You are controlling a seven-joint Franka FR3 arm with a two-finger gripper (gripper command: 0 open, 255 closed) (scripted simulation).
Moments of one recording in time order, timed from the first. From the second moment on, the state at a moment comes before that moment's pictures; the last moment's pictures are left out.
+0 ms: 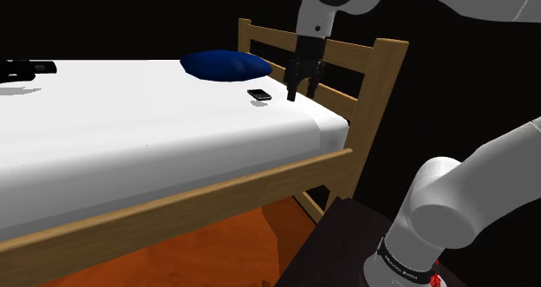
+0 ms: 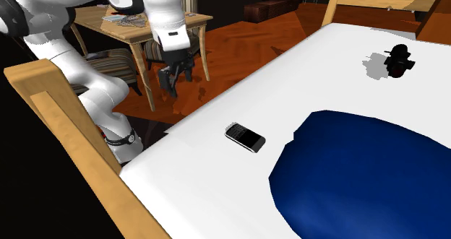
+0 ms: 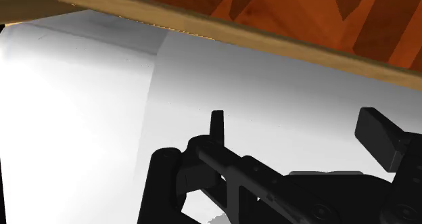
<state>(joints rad) -0.01 -0.51 -0.04 -2.13 0.07 1.59 0.07</state>
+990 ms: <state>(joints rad) -0.06 0.07 -0.11 -1.59 0.07 1.63 0.06</state>
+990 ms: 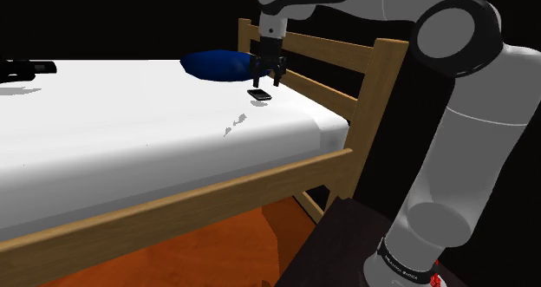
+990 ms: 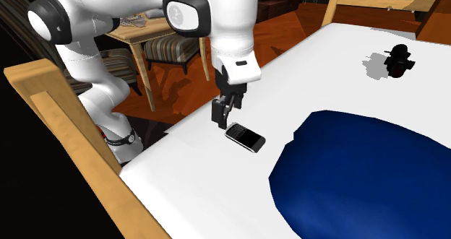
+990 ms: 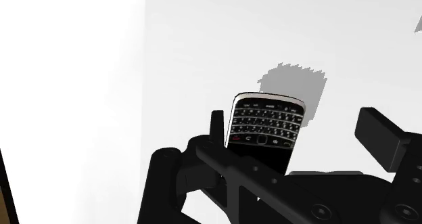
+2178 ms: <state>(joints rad) -0.08 0.25 -0.13 -1.46 0.09 1.69 0.05</state>
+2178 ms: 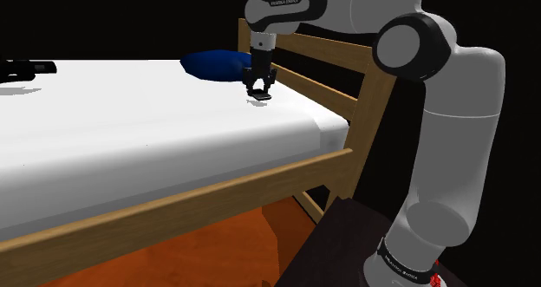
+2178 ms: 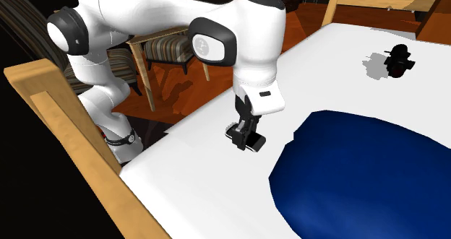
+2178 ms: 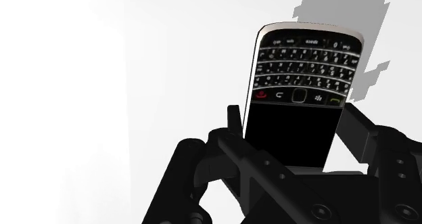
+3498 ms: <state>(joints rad) -0.09 0.31 -0.13 -1.20 0.10 1.48 0.06</state>
